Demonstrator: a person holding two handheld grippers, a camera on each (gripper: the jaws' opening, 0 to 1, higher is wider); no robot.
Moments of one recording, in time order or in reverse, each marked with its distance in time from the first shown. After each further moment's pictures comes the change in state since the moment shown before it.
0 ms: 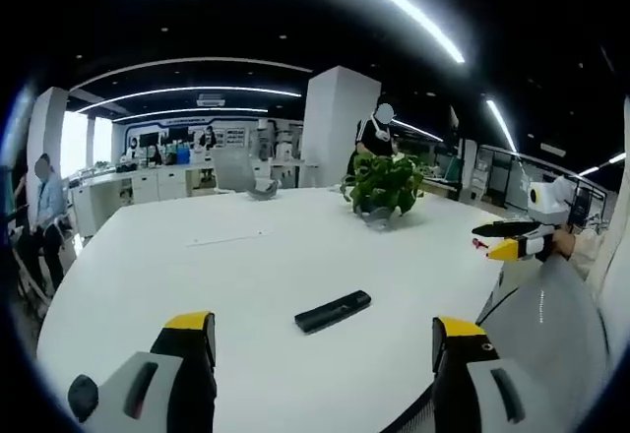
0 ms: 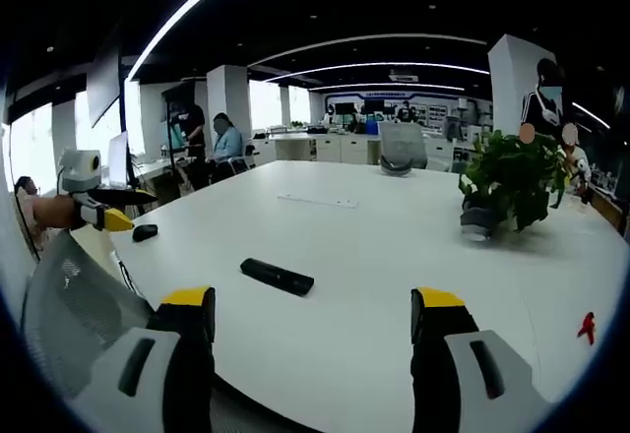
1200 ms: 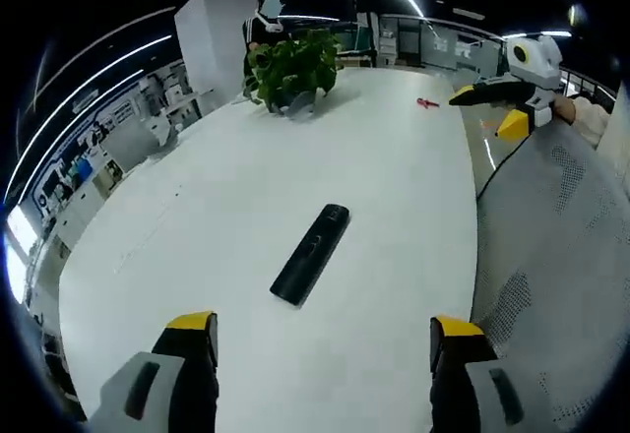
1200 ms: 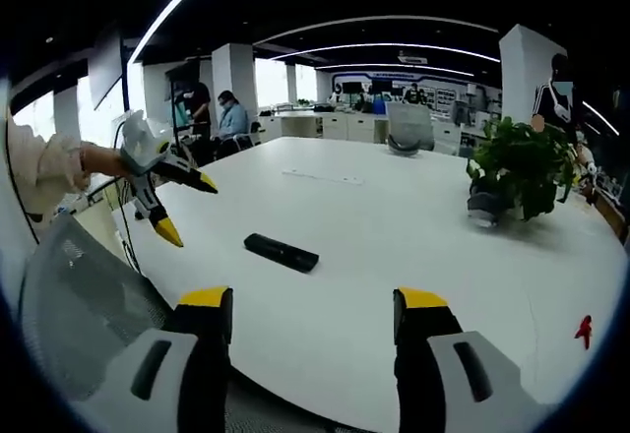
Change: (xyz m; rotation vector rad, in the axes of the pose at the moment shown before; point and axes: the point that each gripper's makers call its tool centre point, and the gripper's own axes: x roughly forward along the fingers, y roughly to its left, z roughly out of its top) left arm 0.101 0.010 -0.056 0.435 0.502 -0.269; right arm 0.005 0.005 -0.021 -0.042 0.117 0.025
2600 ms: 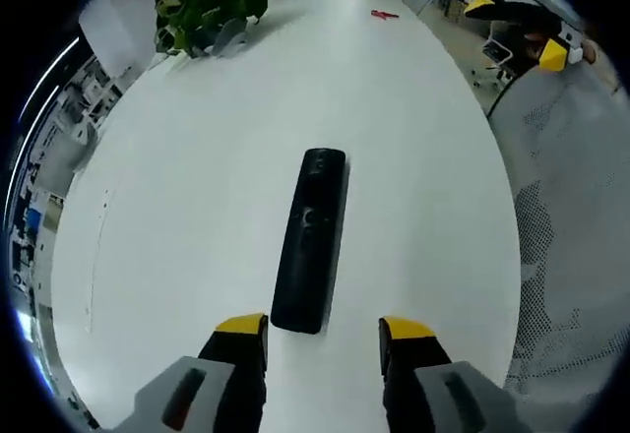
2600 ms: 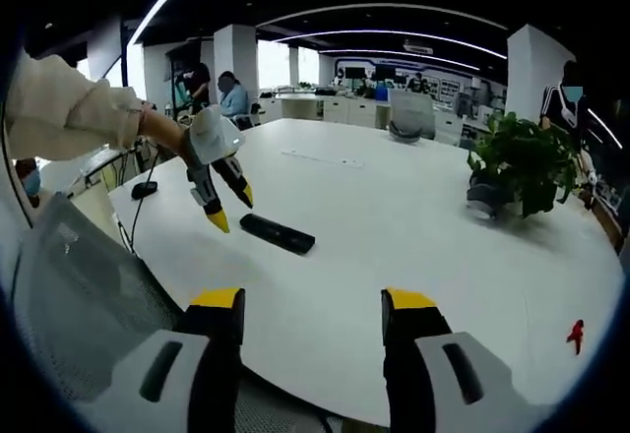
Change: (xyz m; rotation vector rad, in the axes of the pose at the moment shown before) left arm 0.088 0.025 -0.014 0.247 0.345 -0.188; right arm 0.002 -0.006 -0.015 -0.024 0.074 -0.017
